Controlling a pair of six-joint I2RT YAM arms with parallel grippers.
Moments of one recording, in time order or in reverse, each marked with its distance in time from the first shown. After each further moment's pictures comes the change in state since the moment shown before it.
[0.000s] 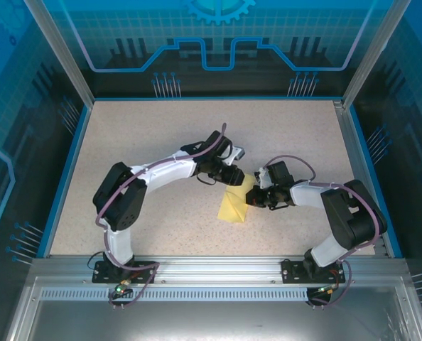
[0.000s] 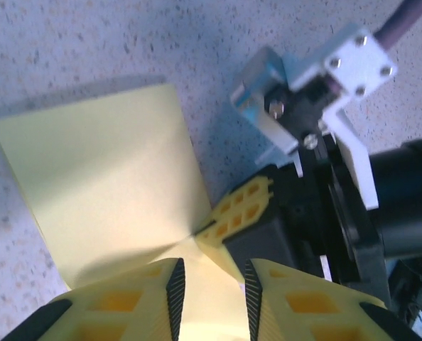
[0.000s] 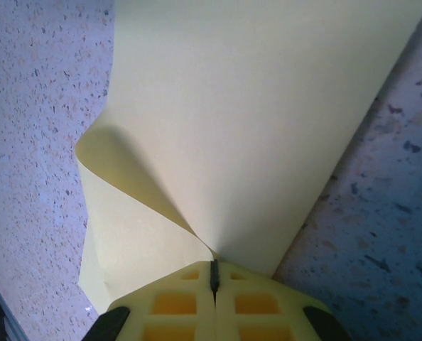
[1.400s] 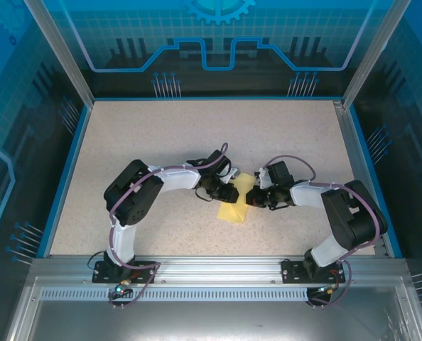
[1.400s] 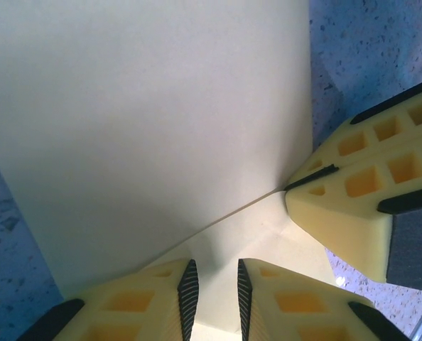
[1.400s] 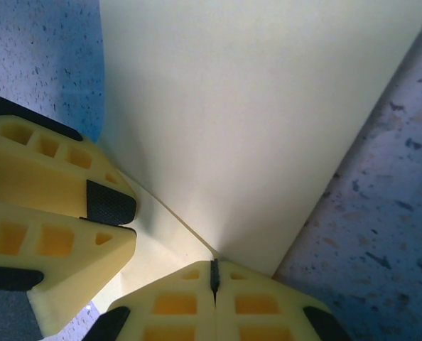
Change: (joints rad) left arm -0.018 0.111 -0.156 0.130 0.018 -0.043; right arm 0.000 -0.010 0.000 -0.010 0.001 -0.004
